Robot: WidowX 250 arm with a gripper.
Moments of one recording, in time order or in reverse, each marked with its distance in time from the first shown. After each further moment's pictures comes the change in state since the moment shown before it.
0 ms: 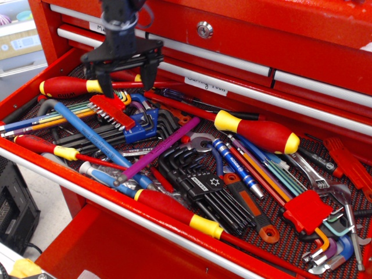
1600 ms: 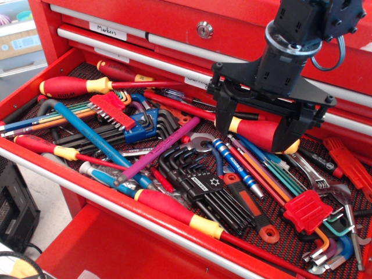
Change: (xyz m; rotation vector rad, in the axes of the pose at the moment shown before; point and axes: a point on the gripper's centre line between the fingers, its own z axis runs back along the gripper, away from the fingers) arm -0.181 -0.079 0.099 0.081 0.062 -0.684
